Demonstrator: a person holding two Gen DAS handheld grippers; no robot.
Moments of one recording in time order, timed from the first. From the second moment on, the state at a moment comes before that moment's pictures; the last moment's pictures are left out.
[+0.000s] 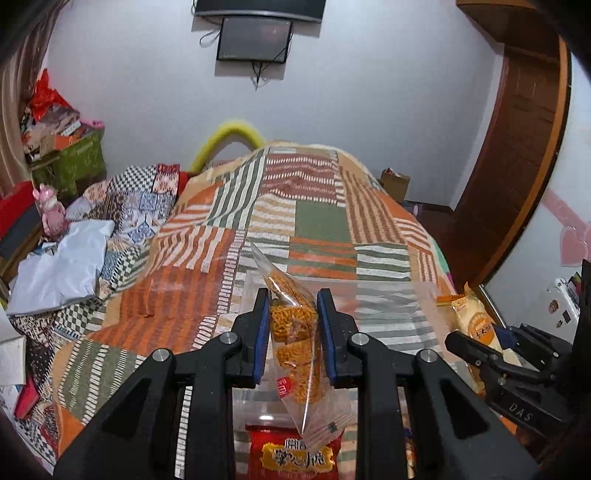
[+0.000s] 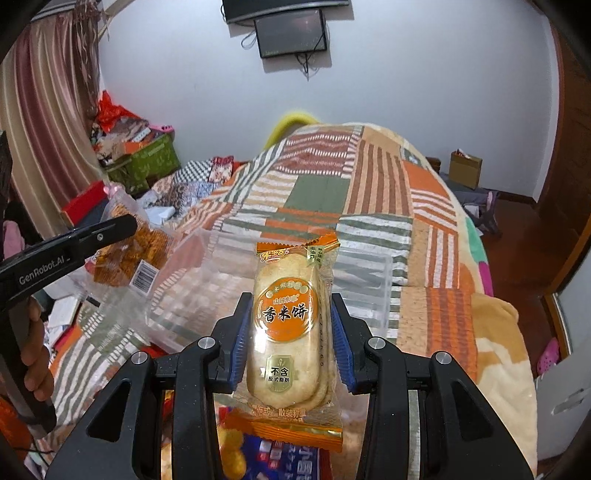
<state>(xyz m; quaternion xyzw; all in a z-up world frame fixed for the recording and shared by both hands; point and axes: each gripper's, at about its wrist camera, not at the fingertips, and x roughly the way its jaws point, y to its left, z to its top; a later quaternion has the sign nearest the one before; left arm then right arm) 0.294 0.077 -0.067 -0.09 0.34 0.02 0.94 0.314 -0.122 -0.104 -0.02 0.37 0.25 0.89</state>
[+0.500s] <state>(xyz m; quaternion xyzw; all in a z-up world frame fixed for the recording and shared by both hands) 0.330 0.069 -0.114 -0.06 0.40 0.02 0.92 0.346 -0.105 -0.138 -0.05 0.44 0.25 0.86</state>
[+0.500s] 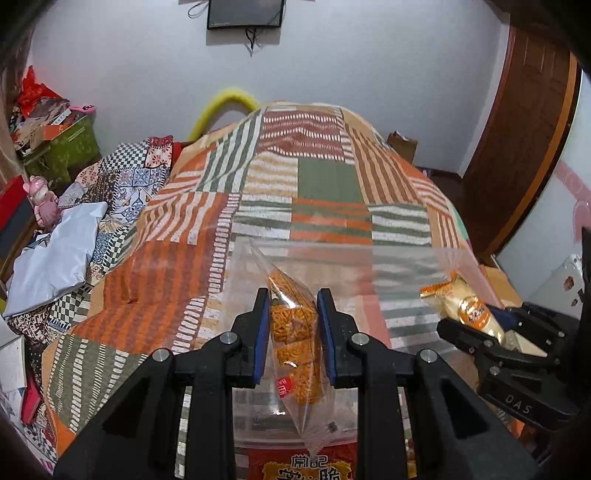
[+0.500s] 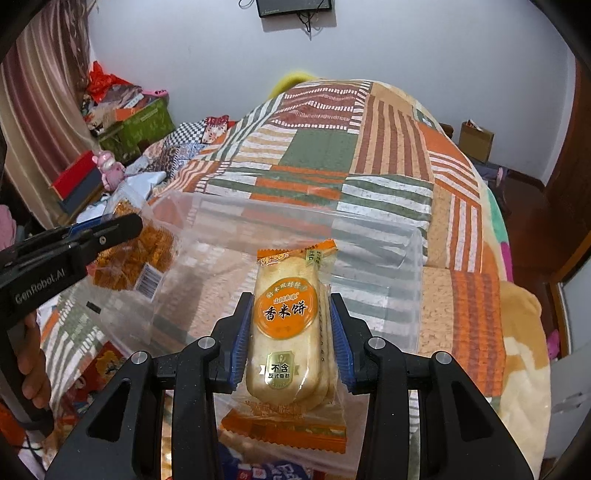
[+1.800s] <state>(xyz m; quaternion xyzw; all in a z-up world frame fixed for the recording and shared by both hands) 0.190 0.064 -0.053 -0.03 0.36 0.02 0.93 0.219 -0.141 -0.059 -0.03 0.34 0.26 0.90</state>
